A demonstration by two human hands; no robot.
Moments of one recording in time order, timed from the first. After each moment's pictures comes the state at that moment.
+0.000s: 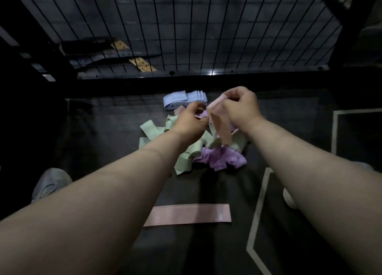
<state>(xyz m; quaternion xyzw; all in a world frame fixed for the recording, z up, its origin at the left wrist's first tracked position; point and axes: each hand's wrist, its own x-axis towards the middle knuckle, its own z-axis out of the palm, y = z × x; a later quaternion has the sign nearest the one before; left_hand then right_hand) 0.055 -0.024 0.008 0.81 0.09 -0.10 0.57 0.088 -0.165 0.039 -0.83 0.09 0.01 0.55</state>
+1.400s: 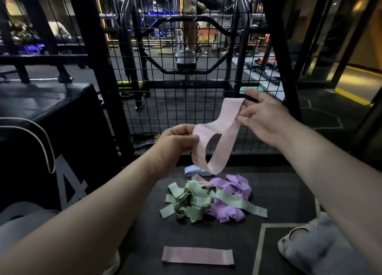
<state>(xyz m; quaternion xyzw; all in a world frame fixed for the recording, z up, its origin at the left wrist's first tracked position) -0.149 0.029 0.301 0.64 -0.09 -0.01 0.77 -0.078 -0.194 0.361 -0.59 -0.04 0.03 0.81</state>
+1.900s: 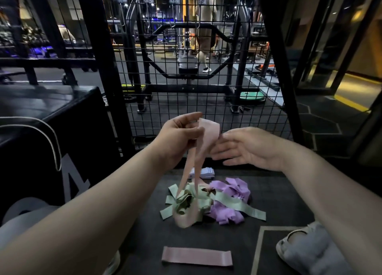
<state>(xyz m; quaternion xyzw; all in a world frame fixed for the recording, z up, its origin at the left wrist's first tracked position) -0.159 0.017 0.331 0.58 -0.02 0.03 0.81 -0.140 -0.185 0.355 -0.75 -0.13 0.28 0.58</state>
